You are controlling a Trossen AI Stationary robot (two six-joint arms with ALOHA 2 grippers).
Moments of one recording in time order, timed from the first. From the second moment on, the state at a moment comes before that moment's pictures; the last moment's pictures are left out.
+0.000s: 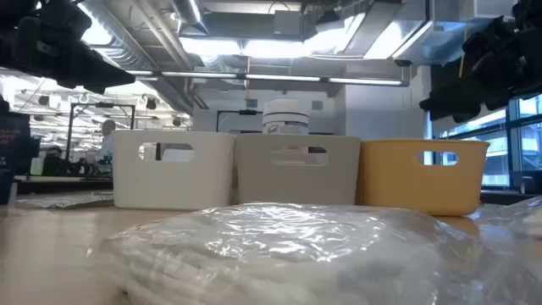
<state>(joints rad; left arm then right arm) 0.00 0.00 0.15 -0.29 -0.20 0.07 0.14 0.22 0.10 -0.12 0.25 0.13</state>
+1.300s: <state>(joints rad) 0.00 0.00 0.15 -0.29 -0.20 0.07 0.14 0.22 0.10 0.41 0.44 0.01</state>
